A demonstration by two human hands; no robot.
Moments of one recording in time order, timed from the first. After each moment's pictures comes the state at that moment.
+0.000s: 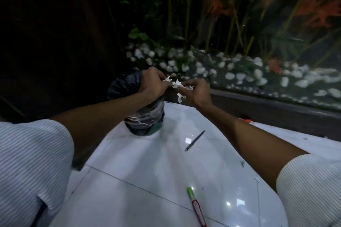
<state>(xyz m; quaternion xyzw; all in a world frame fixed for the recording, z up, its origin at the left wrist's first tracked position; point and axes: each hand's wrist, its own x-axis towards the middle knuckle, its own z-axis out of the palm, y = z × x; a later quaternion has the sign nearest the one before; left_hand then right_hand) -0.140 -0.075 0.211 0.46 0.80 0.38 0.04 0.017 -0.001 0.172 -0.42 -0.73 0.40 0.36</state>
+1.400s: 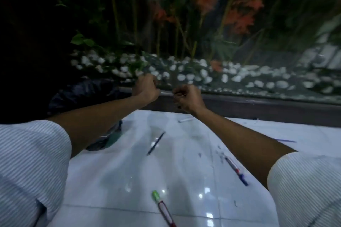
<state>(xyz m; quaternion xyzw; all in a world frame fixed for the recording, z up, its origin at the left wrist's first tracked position) -0.037 -0.006 0.207 0.55 0.79 0.26 0.07 0.136 0.023 0.176 -0.51 -0.72 0.35 0.31</state>
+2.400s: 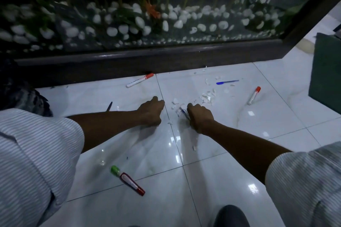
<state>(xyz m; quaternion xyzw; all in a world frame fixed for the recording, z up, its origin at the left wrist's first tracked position) 0.139 -0.032 0.033 0.81 0.54 -0.09 0.23 0.345 -0.080 0.052 -0.69 -0.71 0.11 -0.13</state>
